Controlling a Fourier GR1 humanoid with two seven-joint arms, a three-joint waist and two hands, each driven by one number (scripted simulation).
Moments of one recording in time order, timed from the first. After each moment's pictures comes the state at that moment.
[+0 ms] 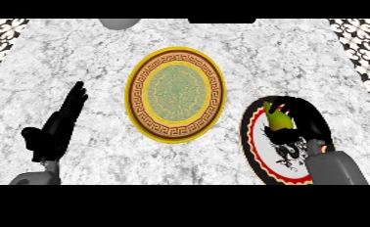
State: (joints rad) left arm -0.04 0.26 0.03 -1.37 0.06 -0.02 -0.11; right arm -0.18 -0.30 0.13 -1.34 0.67 0.06 0.31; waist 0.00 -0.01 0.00
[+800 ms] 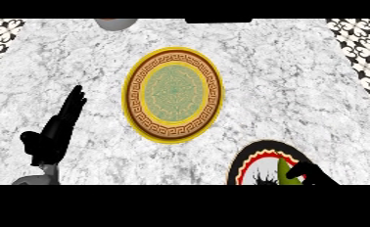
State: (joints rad) left arm -0.02 0.25 0.04 -1.36 0.06 -0.03 -0.14; right arm 0.48 -0.24 0.42 -2.10 1.17 -0.21 0.62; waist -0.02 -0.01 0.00
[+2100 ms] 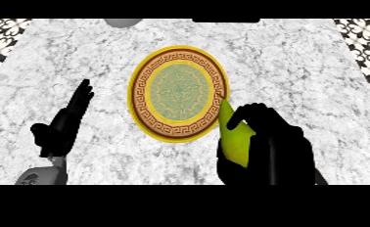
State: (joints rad) left arm -0.07 0.22 0.04 -1.34 0.02 -0.04 -0.12; right arm -0.22 -0.01 0.64 -2.11 1.41 0.11 0.99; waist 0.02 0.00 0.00
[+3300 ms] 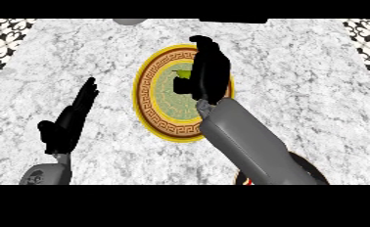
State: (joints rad) left arm -0.09 0.20 0.04 -1.33 0.00 -0.06 -0.12; right arm -0.81 -0.01 0.55 -1.13 0.95 -0.55 1.03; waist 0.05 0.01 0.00
